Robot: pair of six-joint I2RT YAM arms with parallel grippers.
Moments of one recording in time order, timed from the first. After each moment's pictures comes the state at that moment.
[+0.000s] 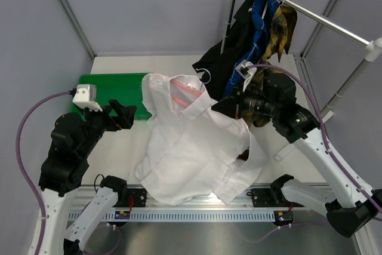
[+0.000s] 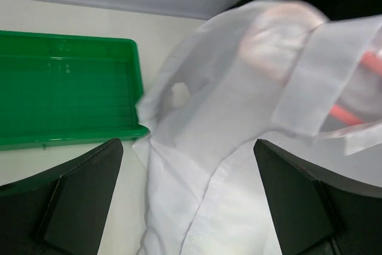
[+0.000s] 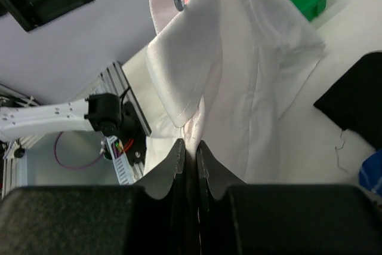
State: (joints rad) left arm -0.28 0.54 1.08 -0.72 -0.02 -0.32; right arm 0.50 1.02 1.18 -0.36 -0.64 0.31
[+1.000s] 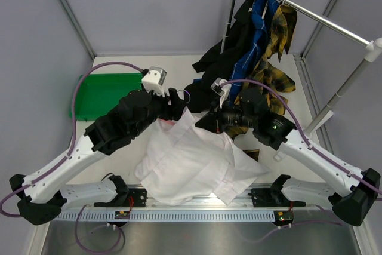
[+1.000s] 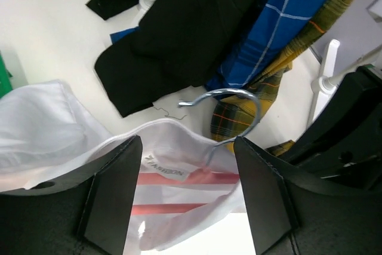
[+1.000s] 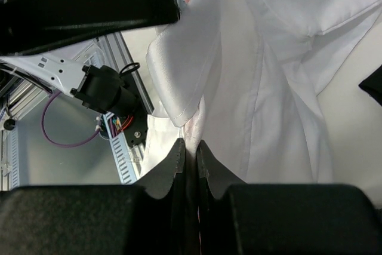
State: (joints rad) left arm -0.93 1.02 1.23 -0.52 -0.34 -0.40; right arm 0.78 1.09 1.01 -0.23 -0.45 0.32
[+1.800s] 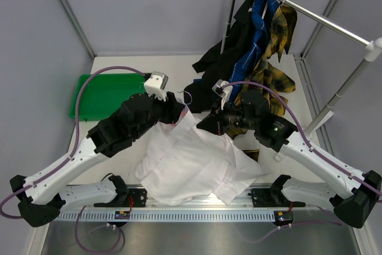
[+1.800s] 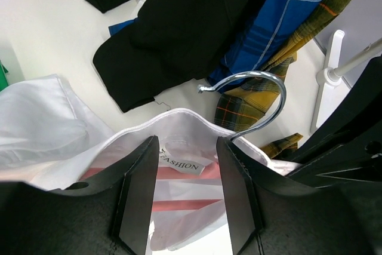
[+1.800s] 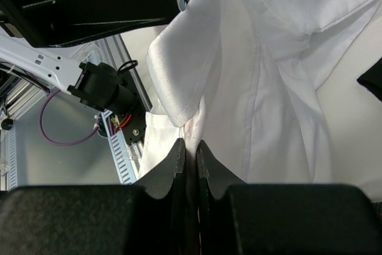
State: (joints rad) left arm -0.93 0.98 1.14 -0.48 -0.31 -0.39; right arm 0.78 1.06 0.99 -0.23 -0.44 0.32
